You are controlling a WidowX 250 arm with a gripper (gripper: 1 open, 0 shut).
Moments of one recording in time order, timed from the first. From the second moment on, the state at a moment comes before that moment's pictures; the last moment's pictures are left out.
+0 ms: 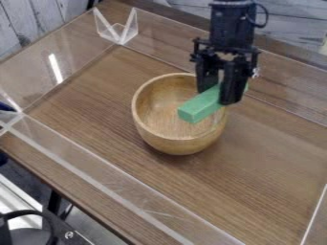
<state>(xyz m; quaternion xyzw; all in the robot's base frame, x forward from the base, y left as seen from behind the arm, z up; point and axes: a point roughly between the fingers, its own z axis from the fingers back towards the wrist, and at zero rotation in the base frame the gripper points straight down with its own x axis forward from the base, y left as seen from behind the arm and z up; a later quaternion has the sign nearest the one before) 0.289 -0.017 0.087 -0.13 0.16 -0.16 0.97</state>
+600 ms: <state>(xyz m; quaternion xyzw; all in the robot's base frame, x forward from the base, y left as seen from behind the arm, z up) 0.276 -0.004 0.083 -0.13 0.17 -0.10 0.97</state>
